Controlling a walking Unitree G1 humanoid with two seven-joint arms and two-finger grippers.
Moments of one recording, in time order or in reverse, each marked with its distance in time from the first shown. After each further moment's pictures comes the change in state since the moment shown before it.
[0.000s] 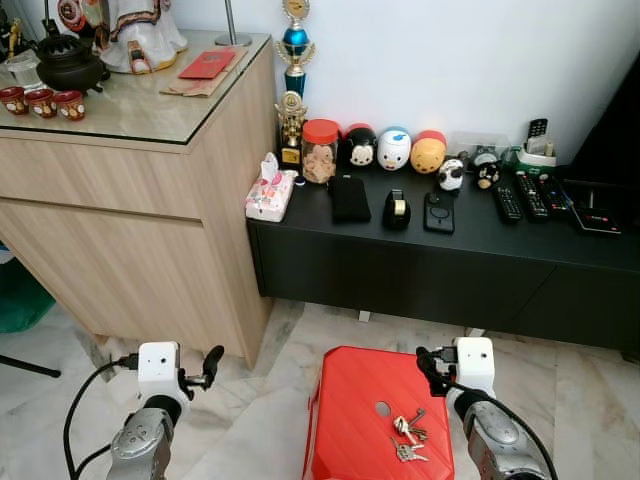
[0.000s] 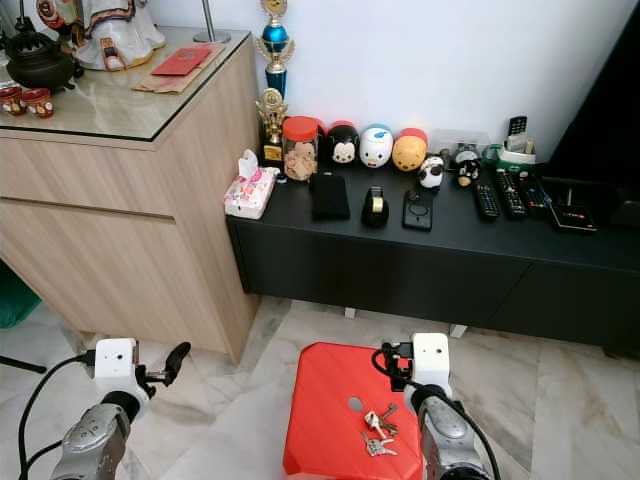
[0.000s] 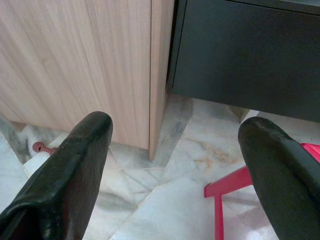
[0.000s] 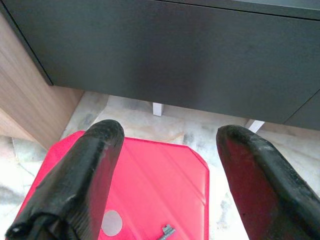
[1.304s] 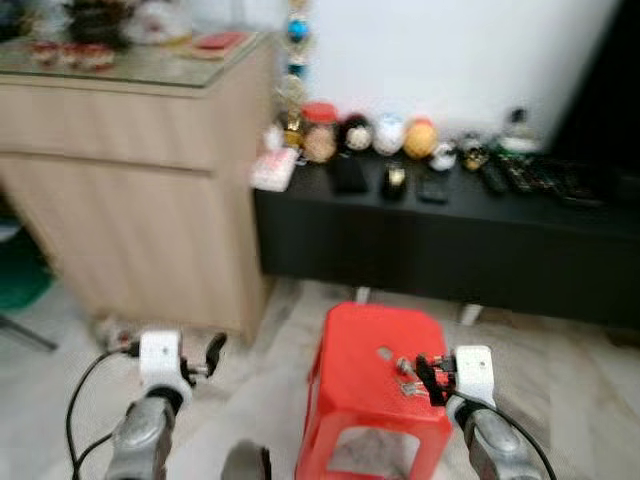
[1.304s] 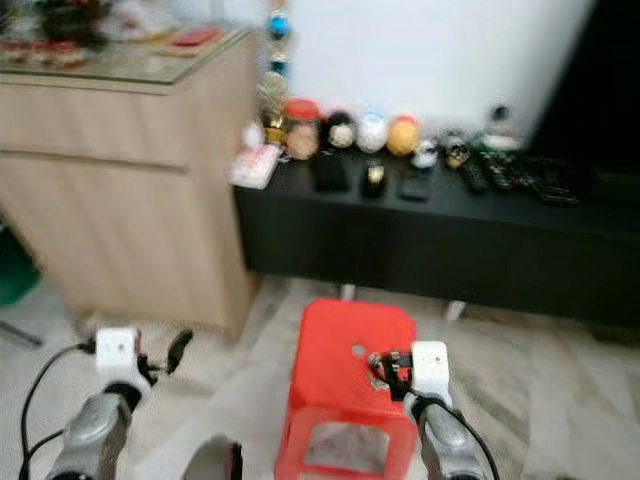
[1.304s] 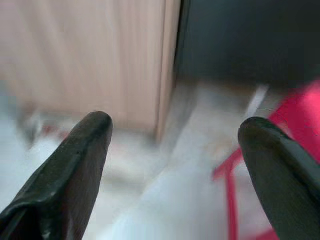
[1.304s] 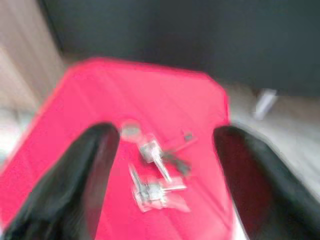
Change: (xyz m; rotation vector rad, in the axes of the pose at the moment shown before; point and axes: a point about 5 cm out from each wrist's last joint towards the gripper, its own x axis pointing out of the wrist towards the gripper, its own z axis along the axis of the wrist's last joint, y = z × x) left arm -0.007 0.000 -0.010 0.000 0.018 -0.004; right arm 0.002 0.004 0.002 -0.015 -0.002 0.031
